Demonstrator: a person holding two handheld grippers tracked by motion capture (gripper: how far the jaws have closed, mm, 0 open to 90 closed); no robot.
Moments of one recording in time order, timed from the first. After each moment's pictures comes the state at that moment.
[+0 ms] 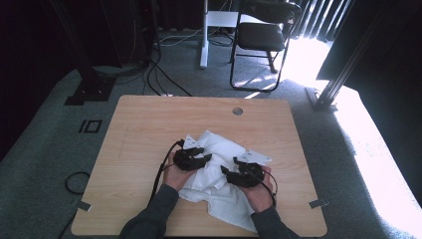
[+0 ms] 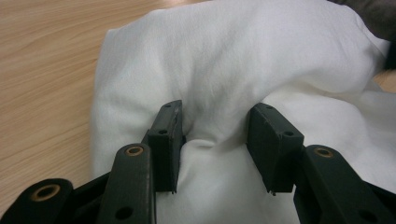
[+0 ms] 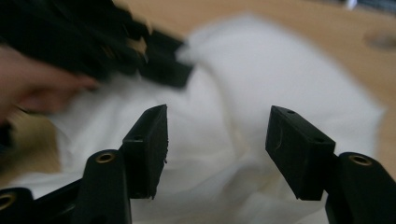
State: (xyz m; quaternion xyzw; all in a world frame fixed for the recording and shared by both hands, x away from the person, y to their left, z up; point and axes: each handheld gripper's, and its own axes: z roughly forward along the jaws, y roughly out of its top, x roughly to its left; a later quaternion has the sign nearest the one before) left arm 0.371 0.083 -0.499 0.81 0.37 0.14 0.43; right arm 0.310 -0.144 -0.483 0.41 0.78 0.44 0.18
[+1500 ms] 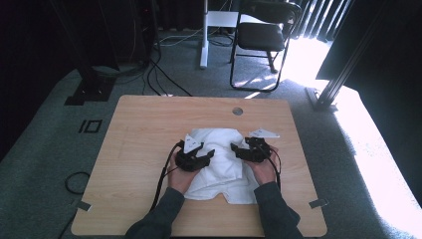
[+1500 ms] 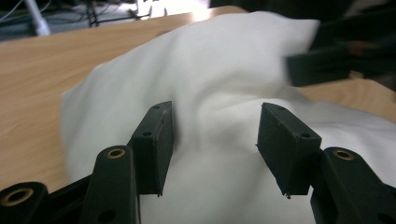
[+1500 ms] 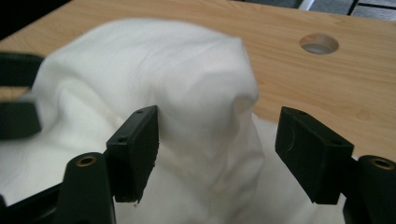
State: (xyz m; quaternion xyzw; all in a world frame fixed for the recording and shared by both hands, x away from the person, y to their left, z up) left arm 0.355 0.068 -0.486 0.77 0.37 0.19 0.48; right arm 0.392 -0.178 -0.487 0.46 0.74 0.45 0.18
